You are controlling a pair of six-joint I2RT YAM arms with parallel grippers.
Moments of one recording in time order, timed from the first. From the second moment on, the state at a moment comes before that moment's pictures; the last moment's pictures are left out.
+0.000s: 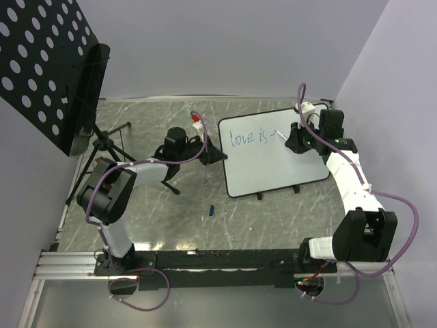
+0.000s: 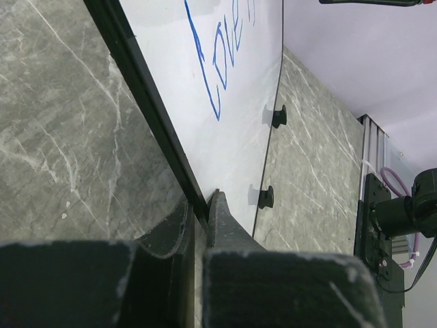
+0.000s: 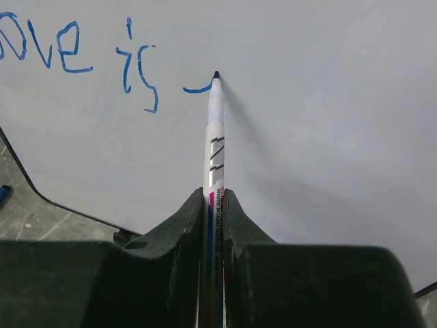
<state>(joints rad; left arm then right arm) -0.51 1.78 0.94 0.63 0.69 -0.41 -0.06 1.33 1.13 -0.51 -0.49 -0.29</state>
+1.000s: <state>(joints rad) -0.51 1.78 0.94 0.63 0.69 -0.41 -0.04 1.34 1.14 -0.55 -0.54 -0.33</state>
